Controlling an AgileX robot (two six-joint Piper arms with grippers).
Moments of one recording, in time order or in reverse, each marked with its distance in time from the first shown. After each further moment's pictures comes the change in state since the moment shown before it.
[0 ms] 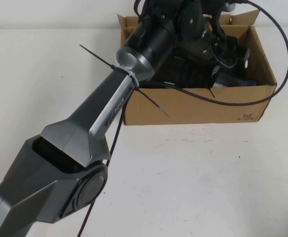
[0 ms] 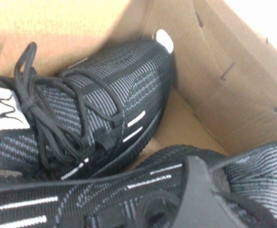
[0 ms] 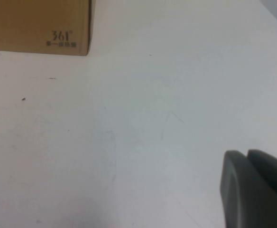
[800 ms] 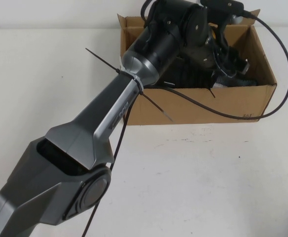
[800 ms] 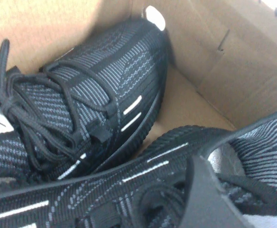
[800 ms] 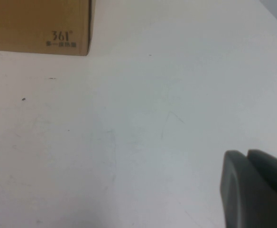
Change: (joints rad) right arm 0.000 0.000 0.000 0.000 0.000 0.000; left arm -0.016 0.010 0.008 0.016 0.026 0.129
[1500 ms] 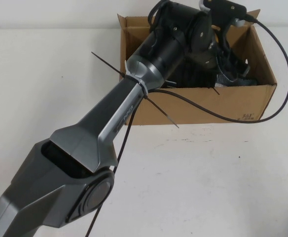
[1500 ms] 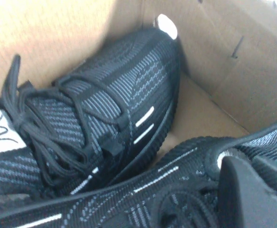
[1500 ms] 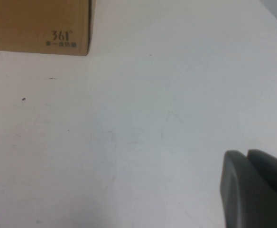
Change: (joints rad) right arm 0.000 0.000 0.000 0.000 0.000 0.000; left arm -0.015 0.016 0.000 0.060 -0.042 0.002
